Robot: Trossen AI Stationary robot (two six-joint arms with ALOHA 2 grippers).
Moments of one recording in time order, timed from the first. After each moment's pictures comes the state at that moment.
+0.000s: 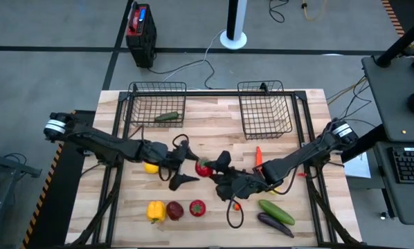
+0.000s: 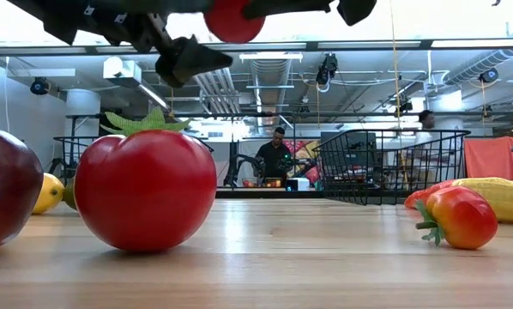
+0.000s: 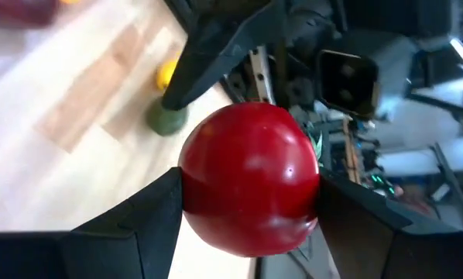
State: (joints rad) left arm -0.21 1.31 0.64 0.36 -0.02 -0.24; right arm 0.44 1.71 1.29 -0.08 0.74 -0.79
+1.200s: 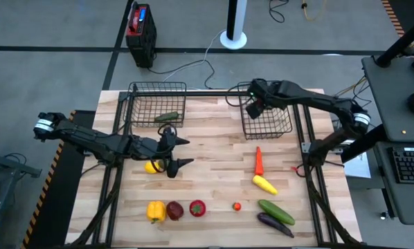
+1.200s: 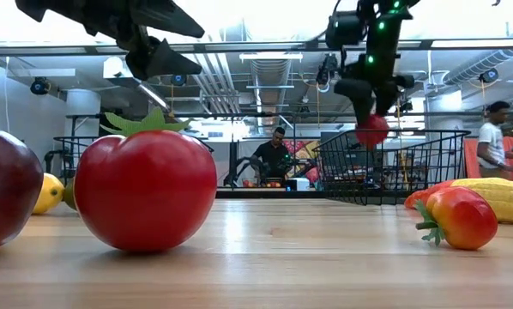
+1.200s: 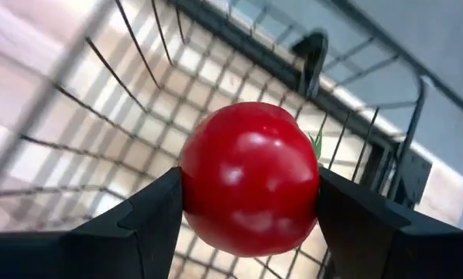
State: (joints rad) left arm -0.21 1.11 0.64 0.10 -0.36 -0.33; right arm -0.53 1.50 1.27 -1.06 0.43 0.41
